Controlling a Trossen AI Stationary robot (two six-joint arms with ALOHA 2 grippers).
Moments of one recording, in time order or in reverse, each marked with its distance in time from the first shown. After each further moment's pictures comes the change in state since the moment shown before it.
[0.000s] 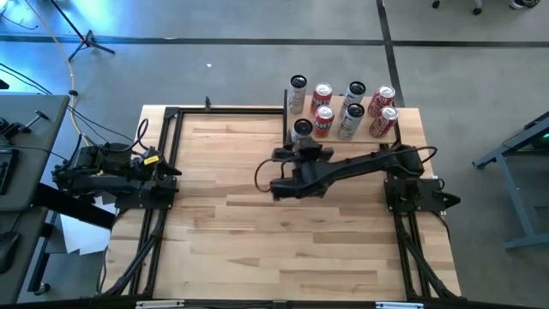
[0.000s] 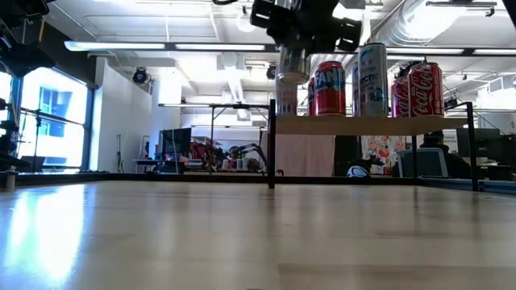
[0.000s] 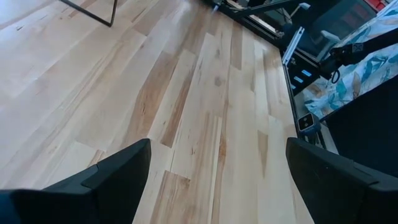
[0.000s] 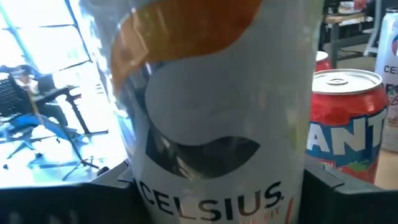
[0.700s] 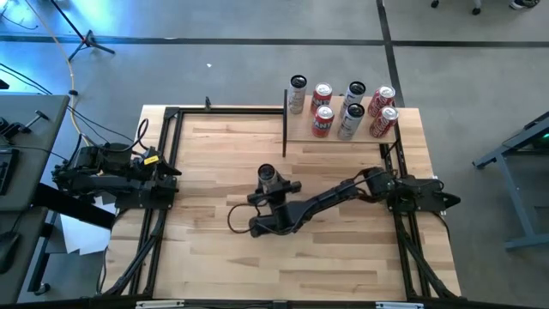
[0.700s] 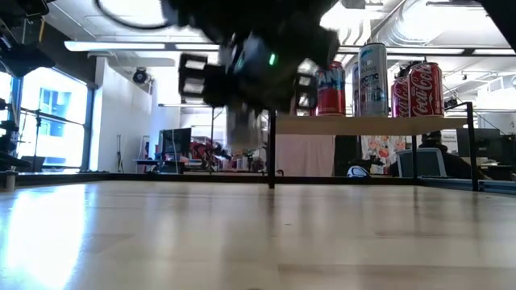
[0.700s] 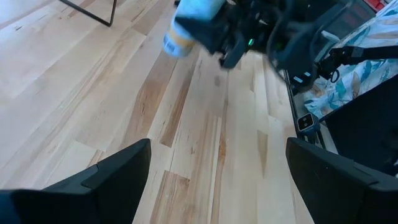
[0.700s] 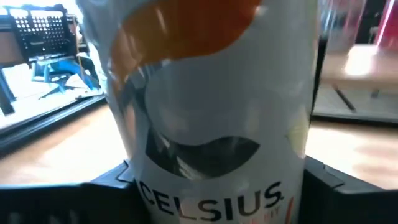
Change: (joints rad) left arm 0.000 0.000 0.000 0.000 0.002 0.000; right arm 0.130 0.364 -0.005 0.797 -0.016 -0.605
